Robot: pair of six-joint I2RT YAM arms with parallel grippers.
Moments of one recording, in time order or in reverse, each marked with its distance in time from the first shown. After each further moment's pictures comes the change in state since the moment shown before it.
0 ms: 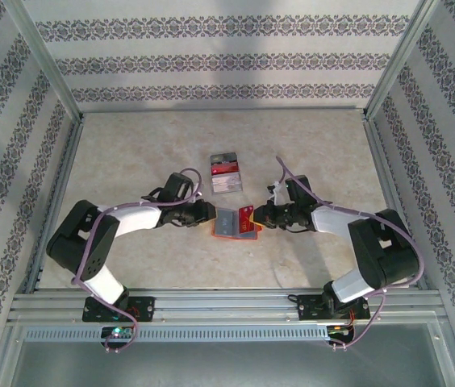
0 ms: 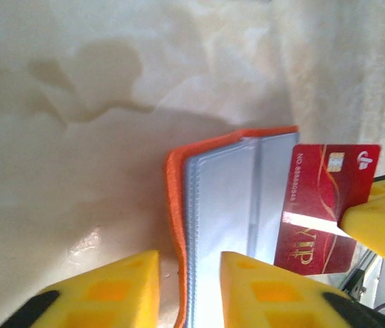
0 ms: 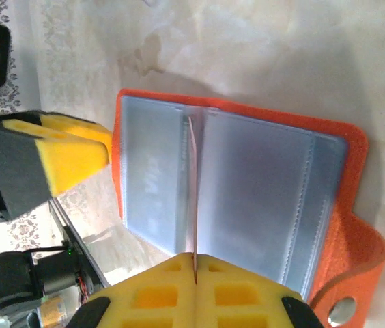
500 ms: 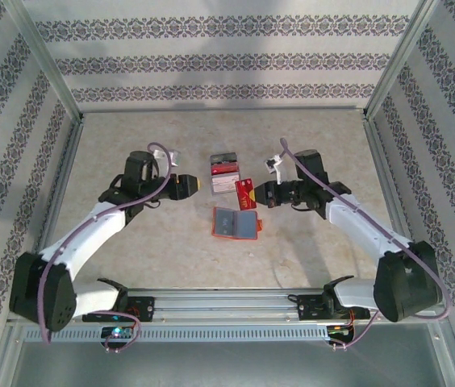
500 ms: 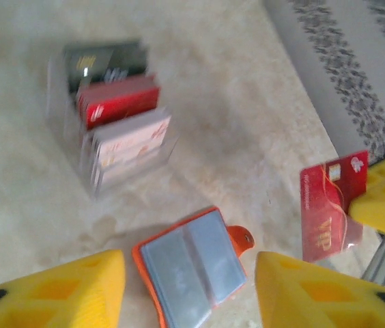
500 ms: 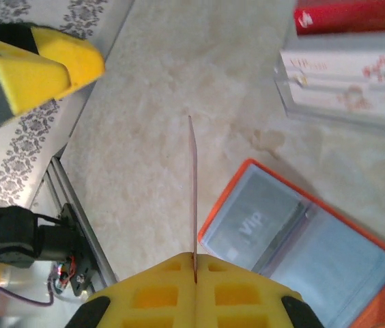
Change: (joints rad) left arm 0.164 -0.405 0.086 -0.162 0.002 0.409; right arm -0.003 -0.217 0.280 -0.338 0.003 -0.392
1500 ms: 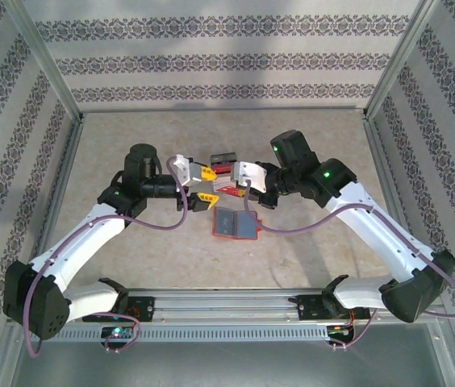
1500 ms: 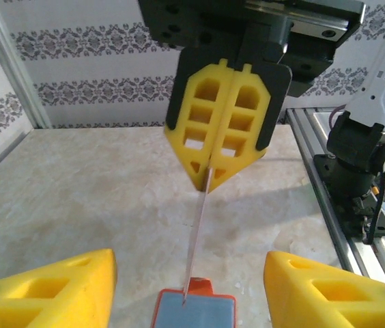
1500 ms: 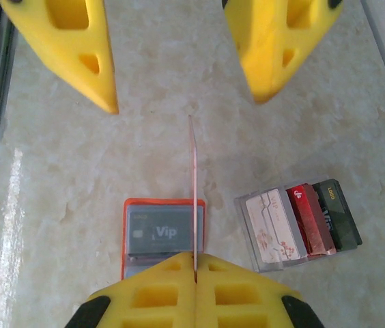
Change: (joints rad) left arm -0.115 -0.014 0.086 0.108 0.440 0.772; right arm 0.288 0.013 0.483 -0.533 0.333 -1.030
